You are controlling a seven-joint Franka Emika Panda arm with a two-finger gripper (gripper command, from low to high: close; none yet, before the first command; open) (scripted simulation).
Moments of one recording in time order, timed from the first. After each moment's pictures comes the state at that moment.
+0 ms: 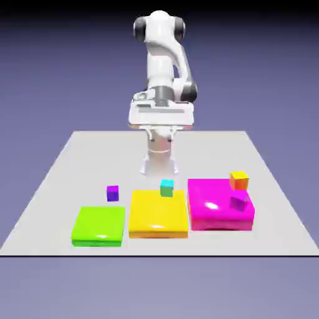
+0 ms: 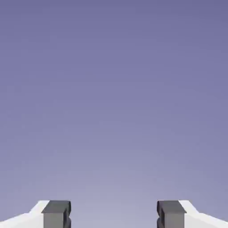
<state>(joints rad) -0.03 -0.55 0.02 -2.81 0.01 3.02 0.75</state>
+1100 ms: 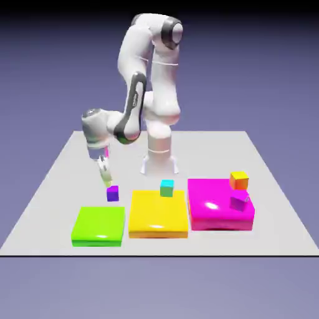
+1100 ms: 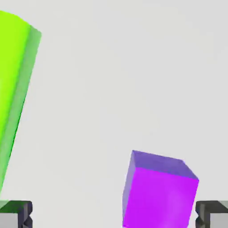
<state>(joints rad) -1.23 -0.10 0.48 -2.89 0.36 2.63 1.10</state>
